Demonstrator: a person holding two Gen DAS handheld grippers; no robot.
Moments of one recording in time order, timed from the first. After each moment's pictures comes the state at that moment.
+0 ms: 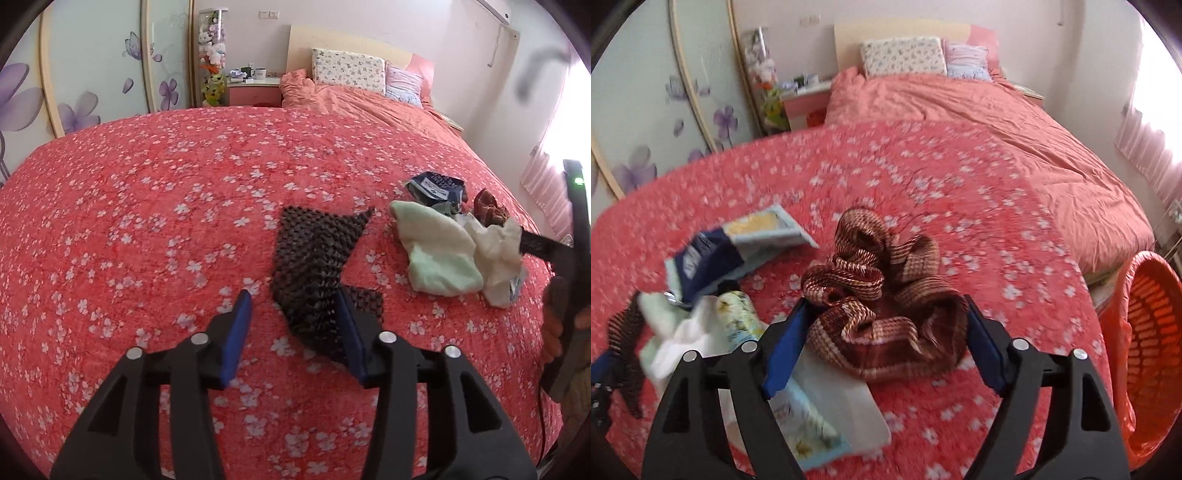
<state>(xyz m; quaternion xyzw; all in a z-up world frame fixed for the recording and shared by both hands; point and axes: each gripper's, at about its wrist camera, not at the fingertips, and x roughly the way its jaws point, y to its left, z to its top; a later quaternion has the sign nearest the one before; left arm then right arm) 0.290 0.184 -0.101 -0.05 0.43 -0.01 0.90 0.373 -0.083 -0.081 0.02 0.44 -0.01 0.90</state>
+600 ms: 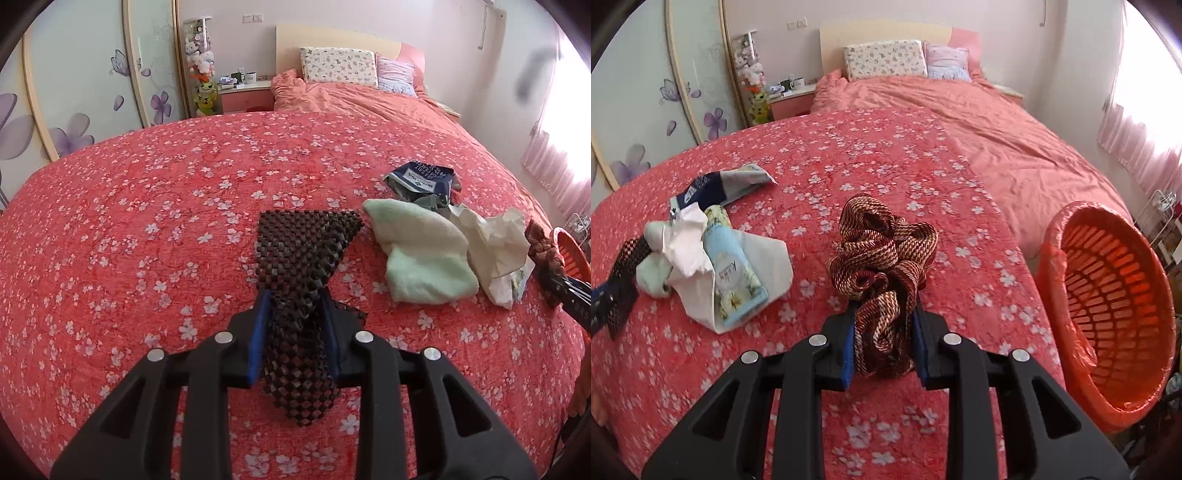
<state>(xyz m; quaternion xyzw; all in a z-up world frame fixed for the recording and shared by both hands) 0.305 0.147 -0.106 -0.01 0.43 0.00 0.90 0.290 -0.130 -0.077 0.03 0.43 -0.03 0.90</state>
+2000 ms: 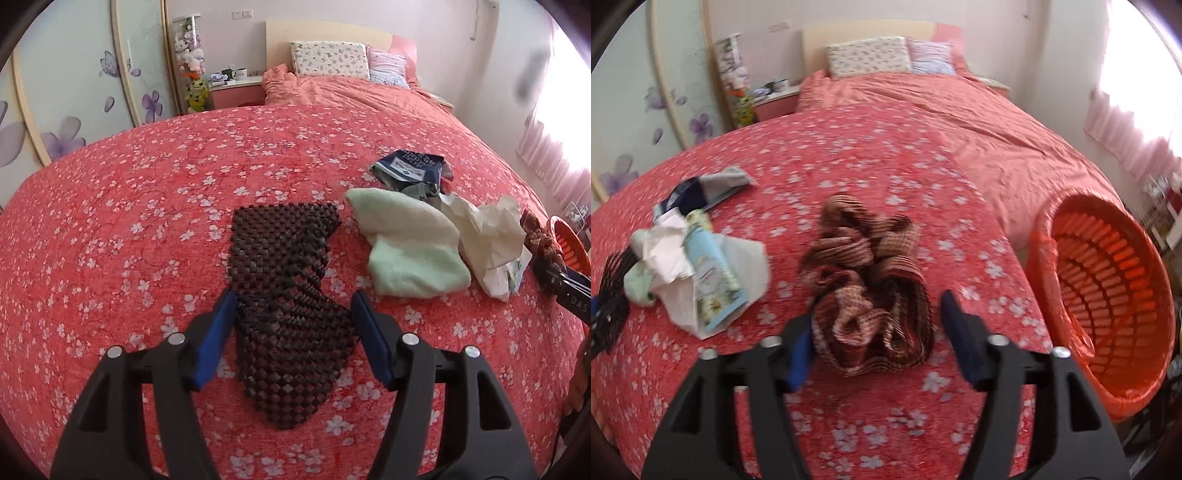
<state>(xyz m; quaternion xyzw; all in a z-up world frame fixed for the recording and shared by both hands) 0.304 0.139 -0.111 0.00 0.44 -0.02 0.90 0.292 -0.147 -0.084 0.05 0.43 -0.05 0.90</state>
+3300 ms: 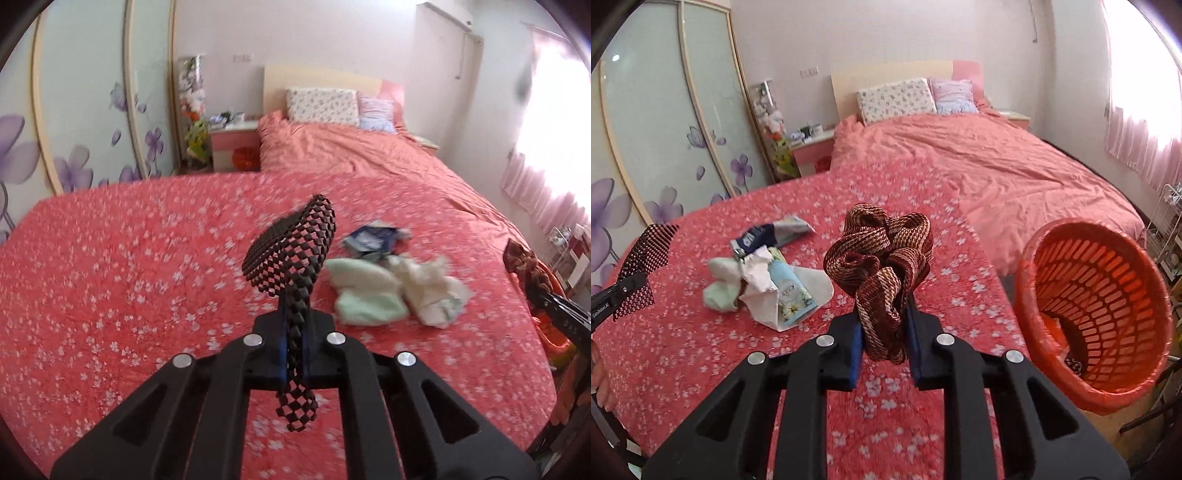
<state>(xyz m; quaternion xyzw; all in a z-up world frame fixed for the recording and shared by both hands) 0.244 0.145 -0.024 -0.01 0.35 -0.04 0.93 0.232 -0.159 -0.021 0.08 0.35 0.02 0.93</state>
